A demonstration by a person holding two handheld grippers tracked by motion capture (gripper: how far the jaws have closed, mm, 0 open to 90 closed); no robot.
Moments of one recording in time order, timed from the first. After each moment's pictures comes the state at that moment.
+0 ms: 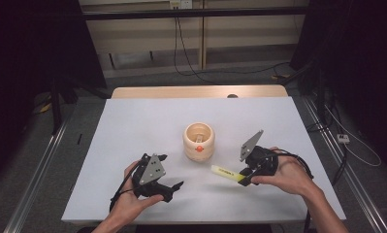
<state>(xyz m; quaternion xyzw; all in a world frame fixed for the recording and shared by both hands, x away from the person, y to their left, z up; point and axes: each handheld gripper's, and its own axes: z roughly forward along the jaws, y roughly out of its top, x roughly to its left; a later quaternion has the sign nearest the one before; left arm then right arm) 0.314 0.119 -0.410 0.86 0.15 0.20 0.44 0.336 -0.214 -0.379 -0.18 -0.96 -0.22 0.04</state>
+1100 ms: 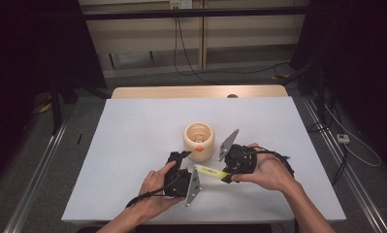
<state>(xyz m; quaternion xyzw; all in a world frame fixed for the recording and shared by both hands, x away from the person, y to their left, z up) 0.294 0.047 -0.420 0.86 -0.05 0.43 0.27 0.345 -0.162 -0.373 -0.15 -0.97 -0.20 0.01</state>
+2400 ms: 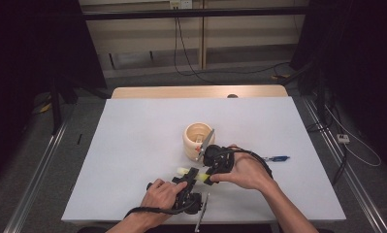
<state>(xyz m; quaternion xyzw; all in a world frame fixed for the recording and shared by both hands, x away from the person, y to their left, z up) 0.265 0.034 -0.453 0.82 -0.17 0.52 0.15 0.358 -0.112 -0.385 -0.17 -0.97 -0.19 0.05</state>
